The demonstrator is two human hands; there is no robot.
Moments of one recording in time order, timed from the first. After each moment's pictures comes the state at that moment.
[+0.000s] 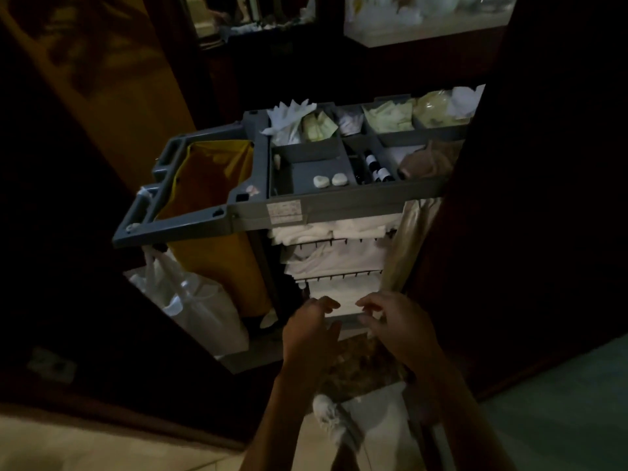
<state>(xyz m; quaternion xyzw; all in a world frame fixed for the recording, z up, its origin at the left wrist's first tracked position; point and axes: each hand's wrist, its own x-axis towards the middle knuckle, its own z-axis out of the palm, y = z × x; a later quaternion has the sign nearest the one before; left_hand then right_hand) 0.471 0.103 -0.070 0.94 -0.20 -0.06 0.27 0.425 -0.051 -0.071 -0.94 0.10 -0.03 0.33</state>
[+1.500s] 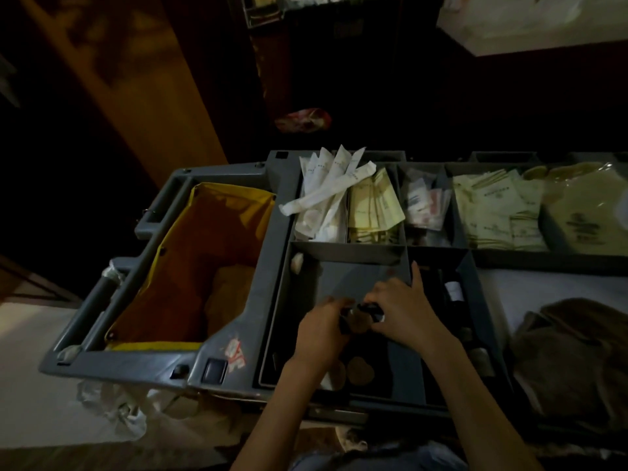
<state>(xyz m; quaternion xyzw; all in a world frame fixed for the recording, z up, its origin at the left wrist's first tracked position) 0.877 -0.020 -0.082 0.94 -0.15 -0.13 0.27 0.879 -0.182 -0.056 -0.99 -0.10 0.13 0.03</state>
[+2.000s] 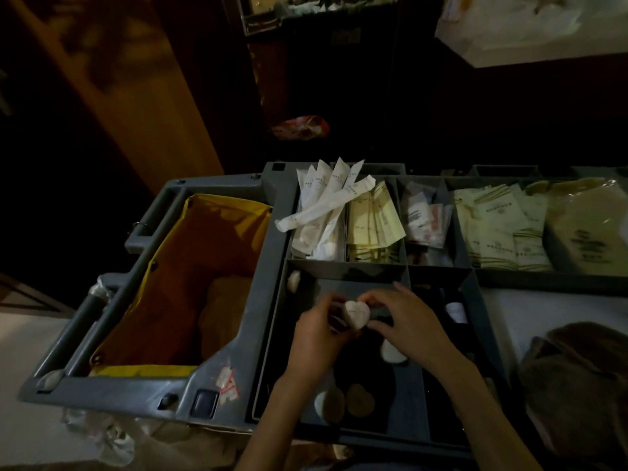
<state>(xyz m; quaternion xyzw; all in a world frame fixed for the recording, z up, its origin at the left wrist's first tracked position) 0.897 -0.019 -0.074 0.86 -0.08 -0.08 0.49 0.889 -0.192 -0.060 -0.95 -0.09 0.00 0.30</state>
